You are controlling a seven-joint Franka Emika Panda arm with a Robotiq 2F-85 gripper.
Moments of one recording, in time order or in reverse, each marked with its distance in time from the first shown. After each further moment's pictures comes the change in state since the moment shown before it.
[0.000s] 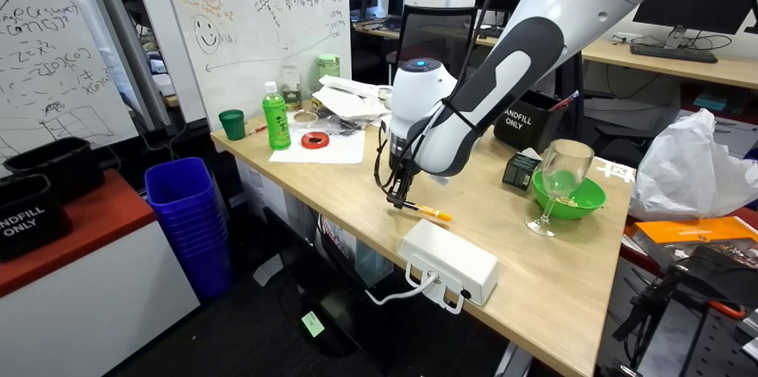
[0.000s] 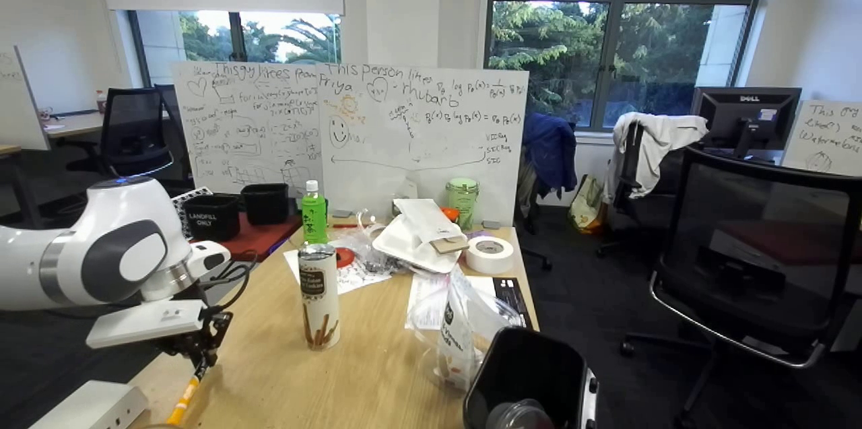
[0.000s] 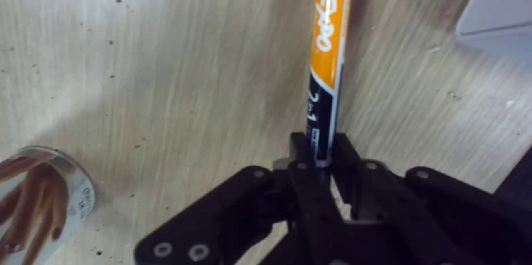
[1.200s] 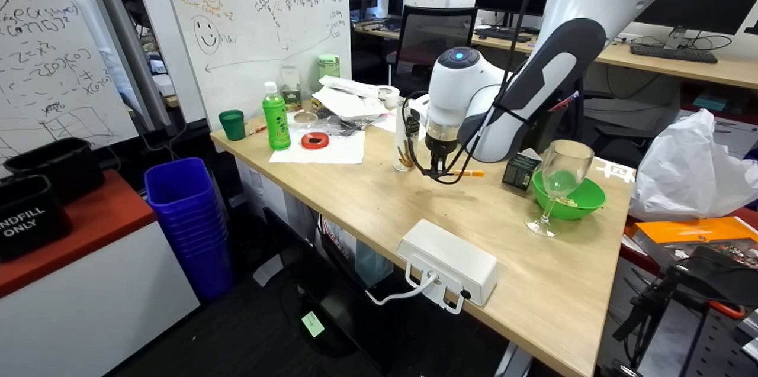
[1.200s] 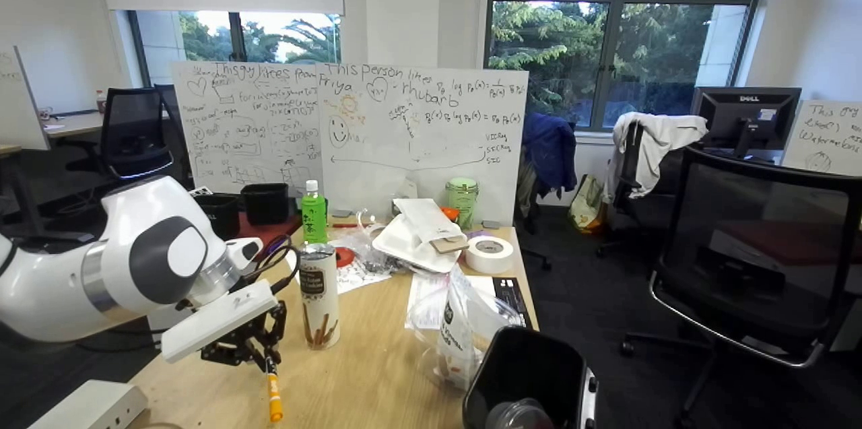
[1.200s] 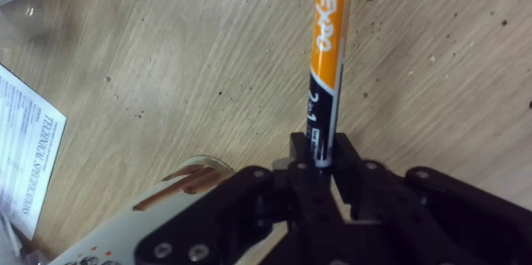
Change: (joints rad) arm -0.030 -0.064 -0.157 -0.101 -0.306 0.121 -0.173
